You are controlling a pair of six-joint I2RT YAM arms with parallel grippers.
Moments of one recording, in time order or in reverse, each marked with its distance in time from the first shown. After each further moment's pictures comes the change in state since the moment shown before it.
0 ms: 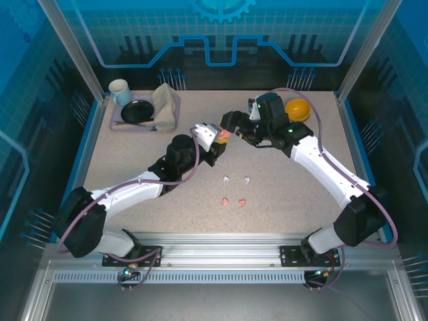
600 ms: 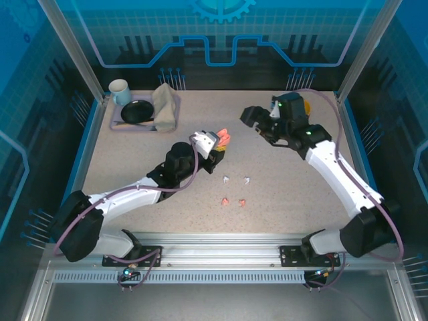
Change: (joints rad) left arm -0.012 -0.050 -0.096 0.022 -0.040 -0.007; right arm -0.151 -0.134 -0.096 -0.031 0.056 0.014
